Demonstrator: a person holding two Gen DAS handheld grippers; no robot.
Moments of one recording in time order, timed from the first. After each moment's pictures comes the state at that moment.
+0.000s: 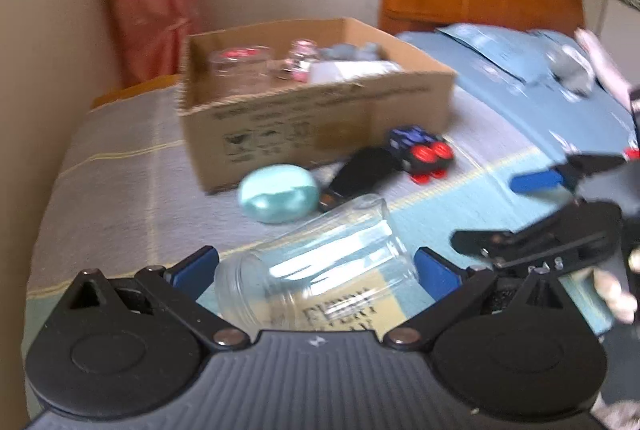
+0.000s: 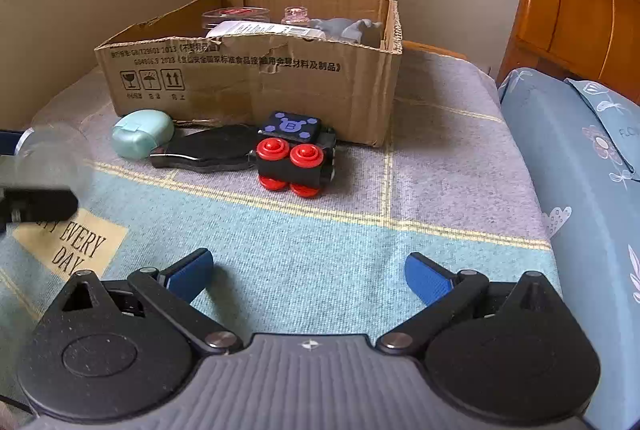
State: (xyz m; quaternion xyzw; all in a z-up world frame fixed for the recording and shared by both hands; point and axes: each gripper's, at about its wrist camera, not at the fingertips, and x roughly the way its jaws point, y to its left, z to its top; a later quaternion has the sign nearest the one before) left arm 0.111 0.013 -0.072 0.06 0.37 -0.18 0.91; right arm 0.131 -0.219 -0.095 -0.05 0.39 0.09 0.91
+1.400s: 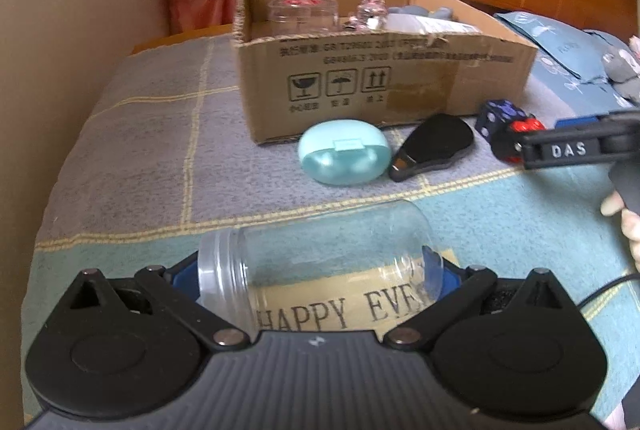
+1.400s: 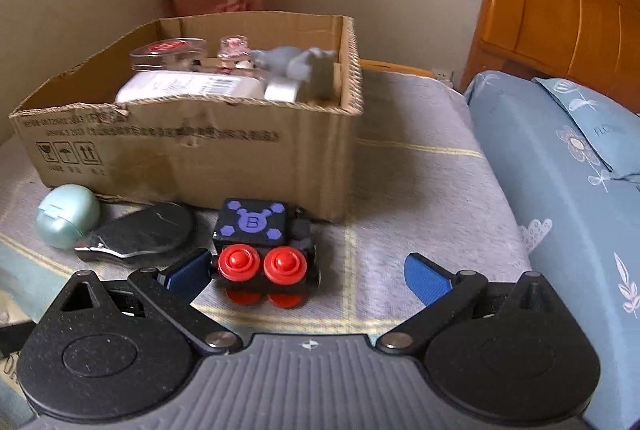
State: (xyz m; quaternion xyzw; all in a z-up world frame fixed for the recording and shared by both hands) left arm 0.132 0.033 -0.100 0.03 0.41 -0.09 0.90; right arm 0.193 -0.222 -0.090 -0.03 0.38 0.03 0.92
